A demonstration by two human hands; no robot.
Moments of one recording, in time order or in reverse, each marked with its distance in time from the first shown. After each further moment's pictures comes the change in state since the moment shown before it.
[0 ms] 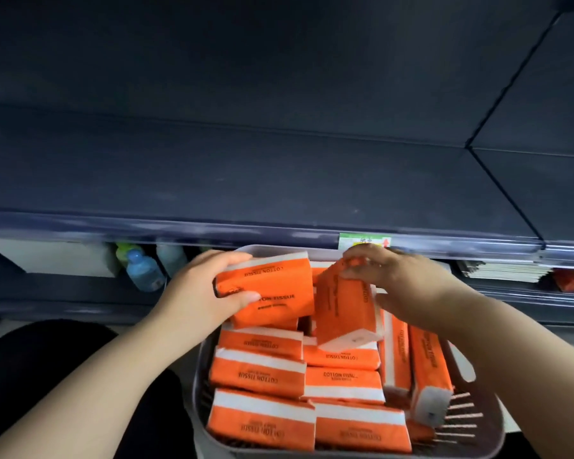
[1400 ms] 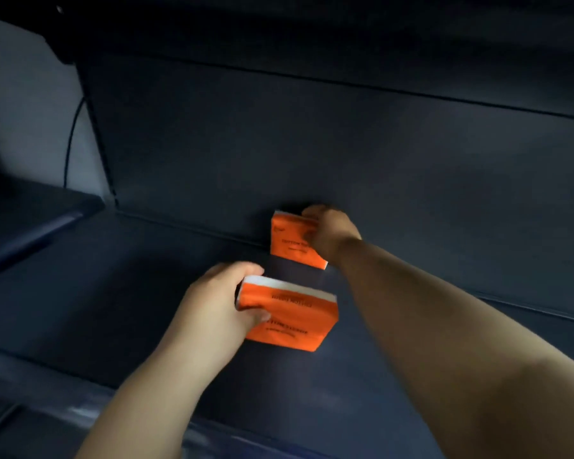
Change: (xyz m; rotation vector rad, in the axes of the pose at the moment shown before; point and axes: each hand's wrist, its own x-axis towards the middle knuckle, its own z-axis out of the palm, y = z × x) left_hand 0.194 -0.160 -0.197 0.102 0.400 -0.064; right_hand 0.530 -0.114 -0.073 0.358 0.373 0.201
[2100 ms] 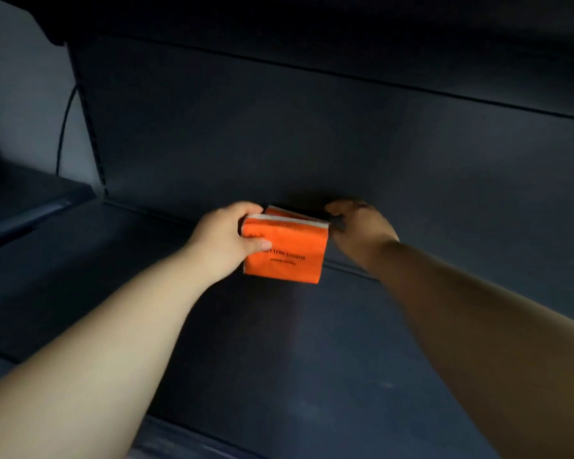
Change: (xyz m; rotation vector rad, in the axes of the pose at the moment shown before) left_hand 0.095 0.001 0.023 -0.077 0.000 0.020; right_hand -0.010 0.046 -0.032 -0.124 0.079 -0.115
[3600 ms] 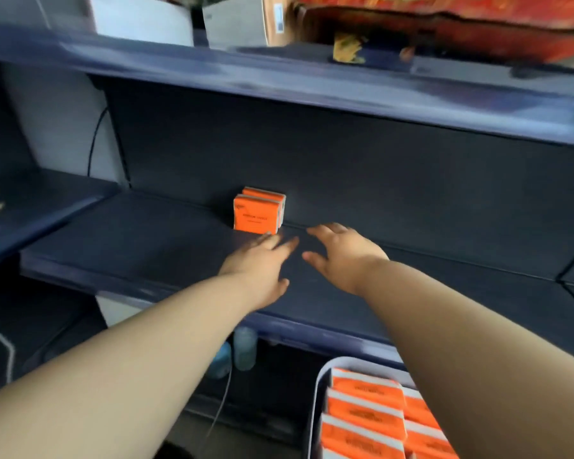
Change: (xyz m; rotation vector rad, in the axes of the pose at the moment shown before) left_hand -0.193 0.136 0.006 0.625 -0.328 0.206; right_hand -0.240 -0.051 -0.134 -0.150 -0.245 -0.011
